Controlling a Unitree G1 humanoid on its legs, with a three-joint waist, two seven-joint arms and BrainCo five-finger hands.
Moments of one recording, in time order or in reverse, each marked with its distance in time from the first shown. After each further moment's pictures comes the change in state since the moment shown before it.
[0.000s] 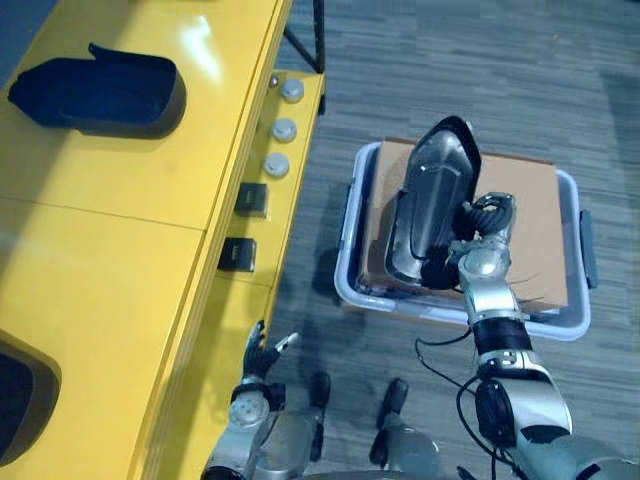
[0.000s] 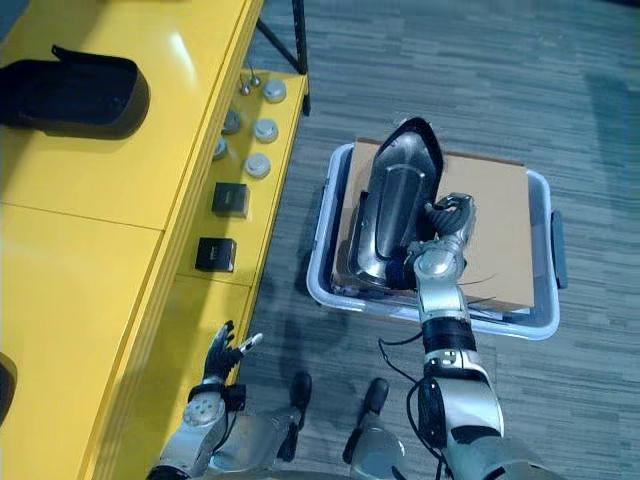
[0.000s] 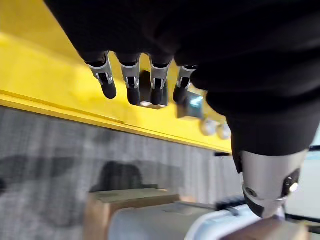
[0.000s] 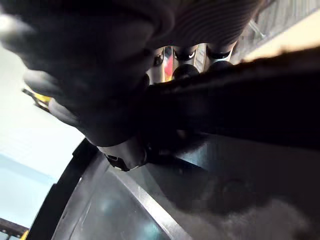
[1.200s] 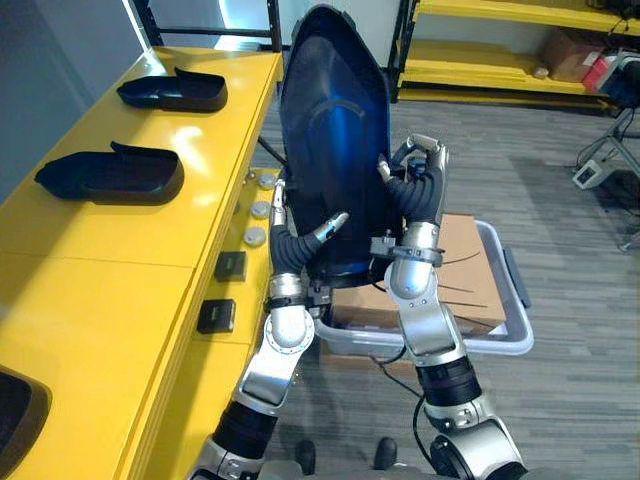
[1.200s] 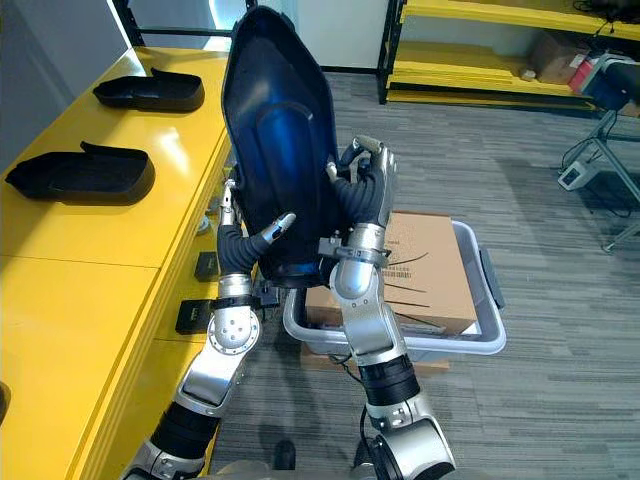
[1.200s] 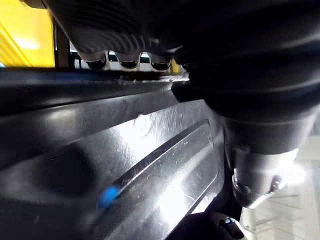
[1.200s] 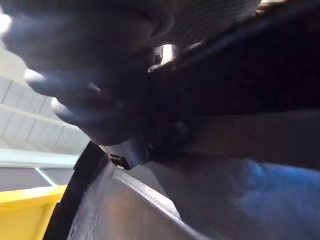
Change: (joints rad) left arm -0.282 -0.042 -0.149 -0.316 0.197 0.047 0.222; right arm 0.138 0.236 0.440 -0.508 -0.137 -0.075 -0.011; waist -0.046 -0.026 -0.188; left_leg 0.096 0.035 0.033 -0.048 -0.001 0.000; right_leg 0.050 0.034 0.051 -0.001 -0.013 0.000
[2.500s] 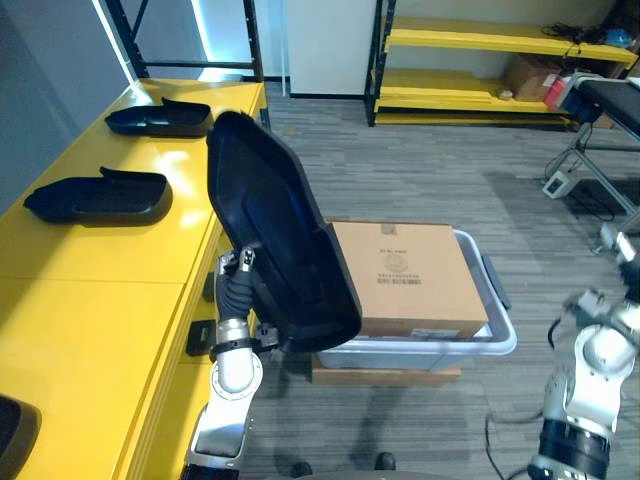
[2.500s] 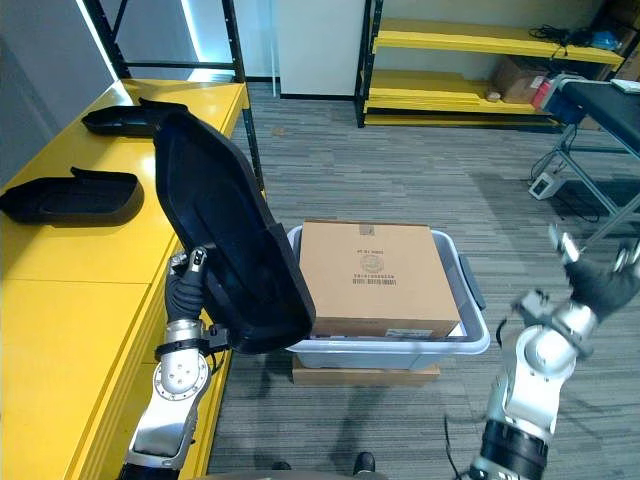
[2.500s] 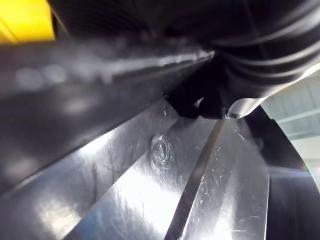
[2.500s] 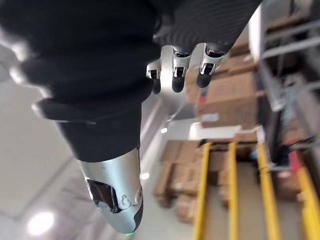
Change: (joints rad) left arm 0.320 0.033 0.226 -0.219 -0.001 -0.033 -0.122; right arm 0.444 -0.240 -0.791 0.258 0.658 -0.228 0.089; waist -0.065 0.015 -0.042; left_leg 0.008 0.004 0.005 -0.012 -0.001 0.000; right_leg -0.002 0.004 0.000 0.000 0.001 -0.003
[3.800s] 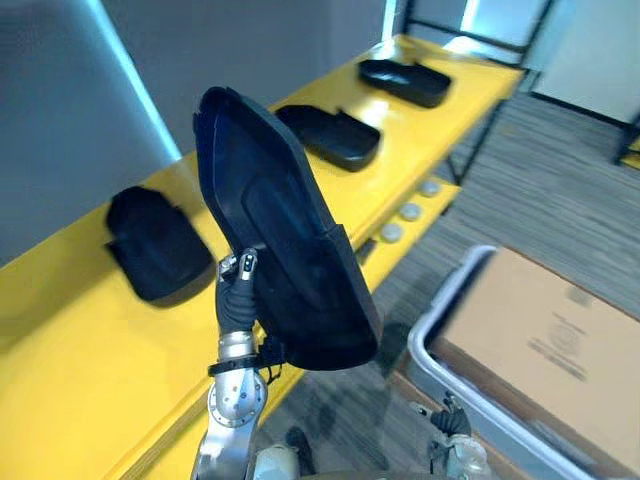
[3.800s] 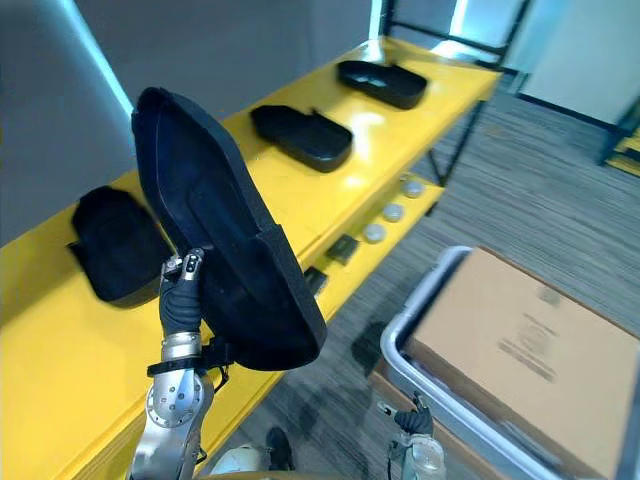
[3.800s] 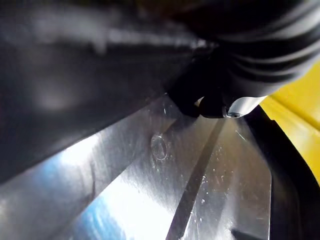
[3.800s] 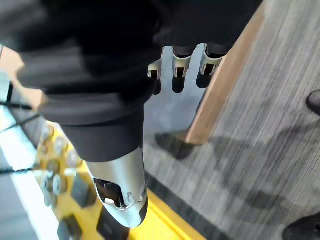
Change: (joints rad) left arm 0.092 -0.075 -0.067 -0.127 -0.039 -0.046 -0.073; right arm 0.086 0.184 0.411 0.668 -0.080 0.104 0.255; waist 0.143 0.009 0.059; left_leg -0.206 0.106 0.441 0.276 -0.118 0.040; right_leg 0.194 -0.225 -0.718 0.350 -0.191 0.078
